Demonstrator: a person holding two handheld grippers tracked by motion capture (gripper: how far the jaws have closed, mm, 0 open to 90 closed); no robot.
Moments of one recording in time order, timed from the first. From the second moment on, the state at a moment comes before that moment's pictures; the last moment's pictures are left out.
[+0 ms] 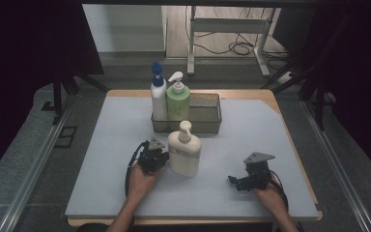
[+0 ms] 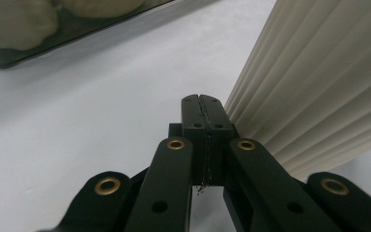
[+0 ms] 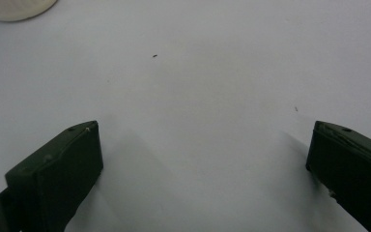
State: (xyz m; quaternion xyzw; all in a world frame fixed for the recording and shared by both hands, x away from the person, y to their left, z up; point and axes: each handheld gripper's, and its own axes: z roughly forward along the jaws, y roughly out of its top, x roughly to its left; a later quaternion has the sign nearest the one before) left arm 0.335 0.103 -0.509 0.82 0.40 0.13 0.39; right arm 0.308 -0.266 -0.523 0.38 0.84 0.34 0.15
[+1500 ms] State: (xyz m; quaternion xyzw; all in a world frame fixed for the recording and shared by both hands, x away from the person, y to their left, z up) left arm 0.323 0.068 -0.511 0.85 0.35 0.11 0.39; right arm 0.309 -0.265 -0.523 0.39 0.84 0.34 0.15
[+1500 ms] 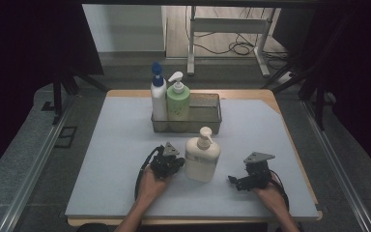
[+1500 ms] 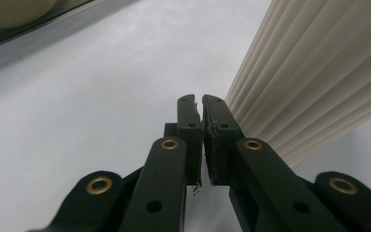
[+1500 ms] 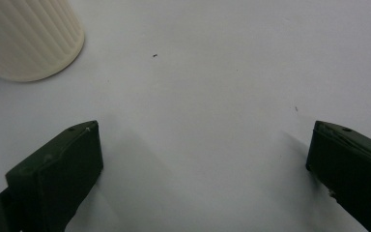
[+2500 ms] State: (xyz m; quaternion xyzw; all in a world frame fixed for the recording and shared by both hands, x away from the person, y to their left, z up) left arm 0.298 0.098 -0.505 0.84 0.37 0.14 0.36; right arm 0.298 -0.259 -0.501 0.33 0.85 0.38 0.14
